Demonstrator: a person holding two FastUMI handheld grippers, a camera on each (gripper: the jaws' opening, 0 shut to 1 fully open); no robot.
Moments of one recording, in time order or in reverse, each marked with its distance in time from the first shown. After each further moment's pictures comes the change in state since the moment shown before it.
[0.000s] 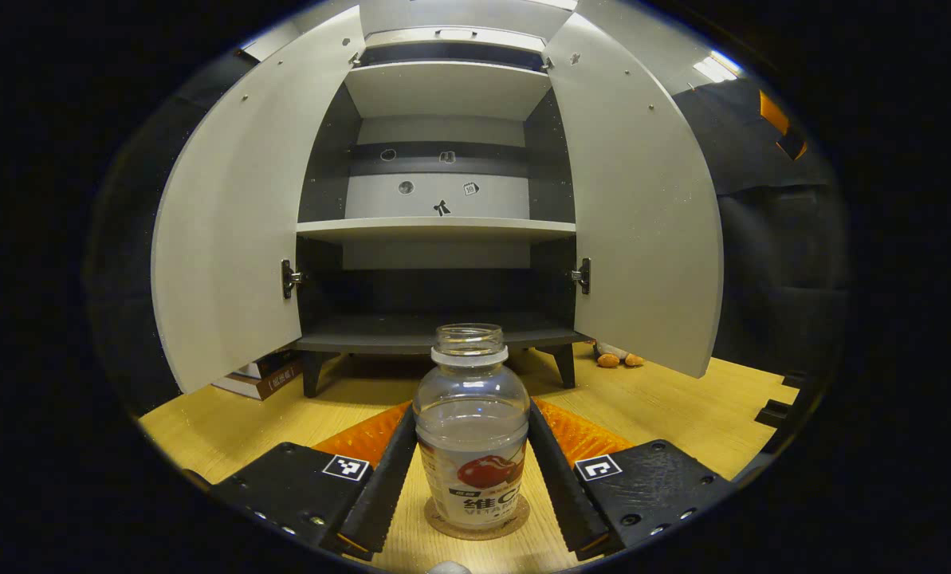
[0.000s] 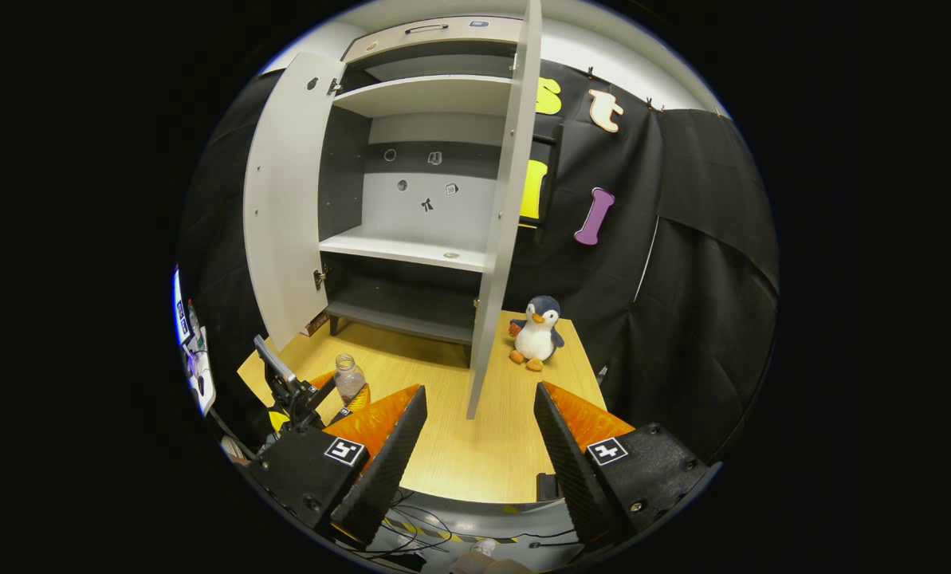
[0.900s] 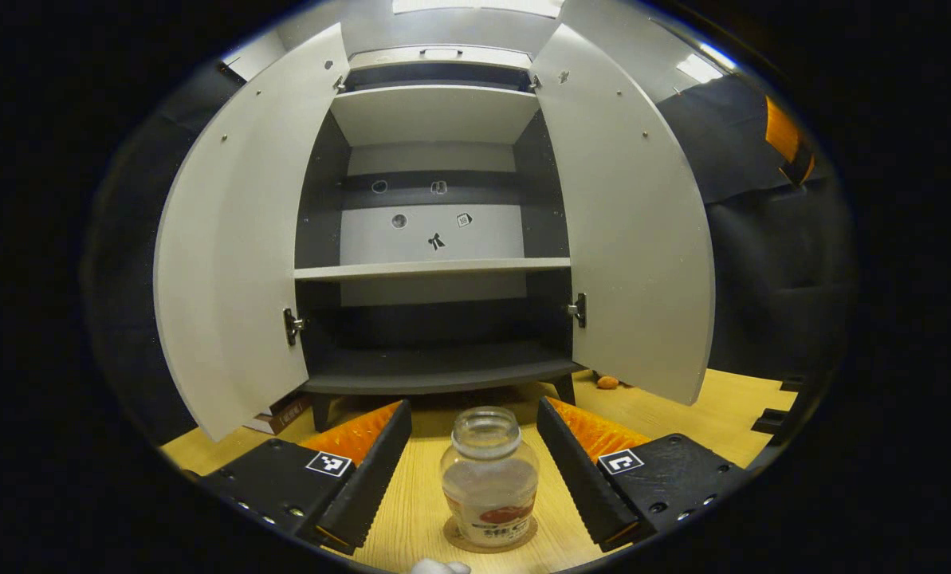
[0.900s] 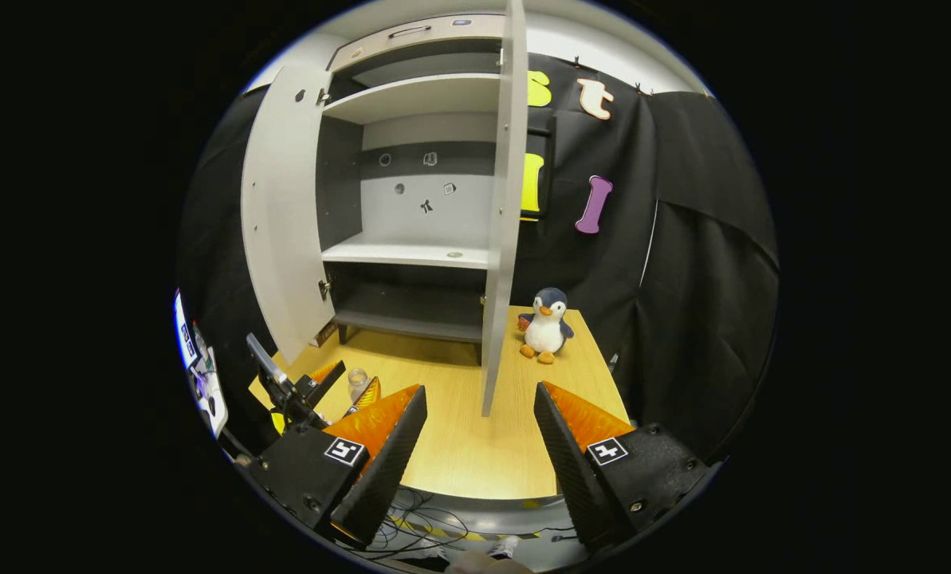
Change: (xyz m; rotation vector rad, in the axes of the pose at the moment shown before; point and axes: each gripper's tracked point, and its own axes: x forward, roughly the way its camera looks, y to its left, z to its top) left arm -0.005 0.006 0.072 0.074 -0.075 0.001; right arm -0.008 0.006 0.007 0.093 -0.019 0.024
